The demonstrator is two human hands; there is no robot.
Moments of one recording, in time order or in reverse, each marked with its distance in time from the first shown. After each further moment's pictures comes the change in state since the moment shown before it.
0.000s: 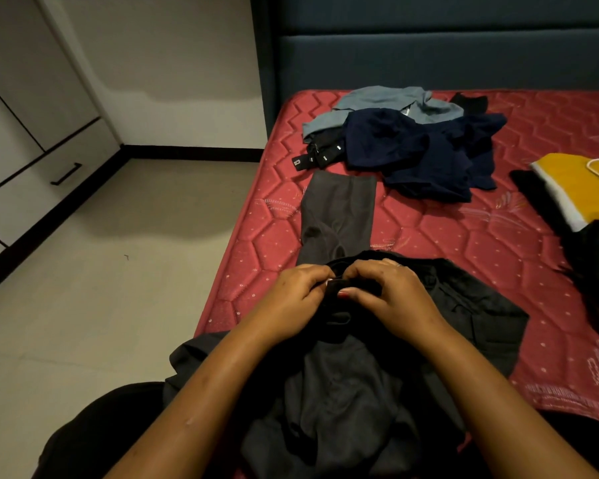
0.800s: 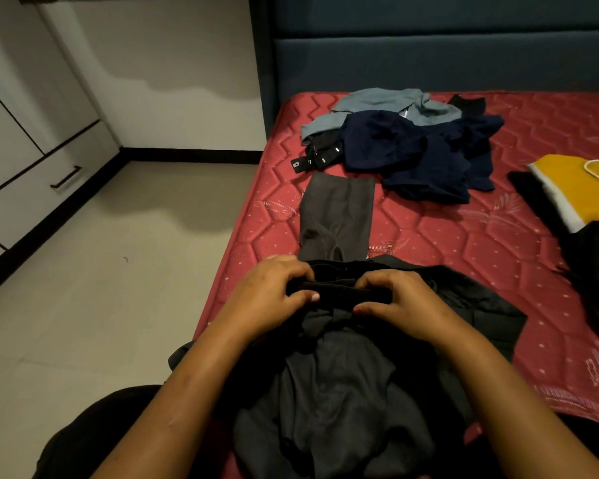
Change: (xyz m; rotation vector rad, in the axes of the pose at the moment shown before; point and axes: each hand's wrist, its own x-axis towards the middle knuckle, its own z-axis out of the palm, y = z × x) left_hand -0.008 -0.006 -0.029 0.292 0.039 -0.048; right_hand -0.007 0.008 -0.020 0.070 -0.217 0.192
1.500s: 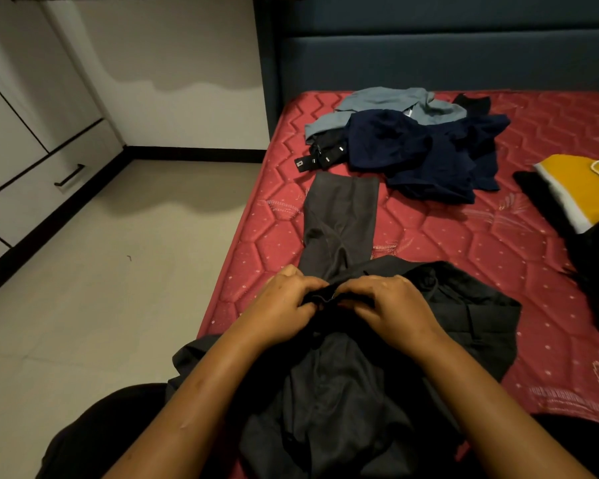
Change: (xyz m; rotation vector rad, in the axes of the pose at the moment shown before) left_hand -0.005 0.007 0.018 -0.062 -0.174 -0.086; right_hand 0.002 -0.020 0.026 -0.216 0.172 -0.184
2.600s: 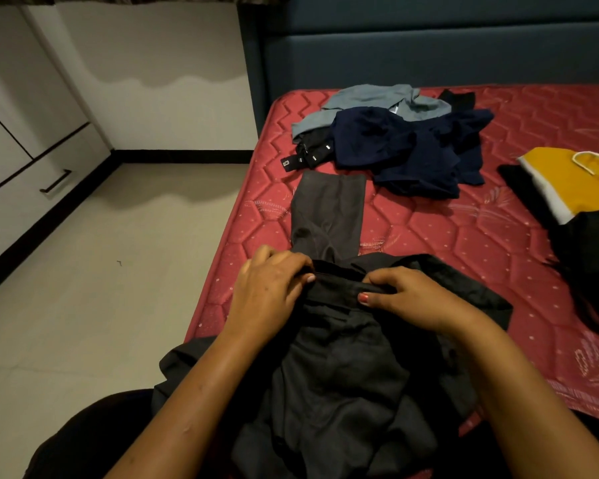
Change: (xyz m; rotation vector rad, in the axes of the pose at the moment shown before) left_hand 0.008 0.000 0.005 0.280 0.413 0.096; right_hand -0.001 0.034 -0.039 0.238 -0.335 0.288
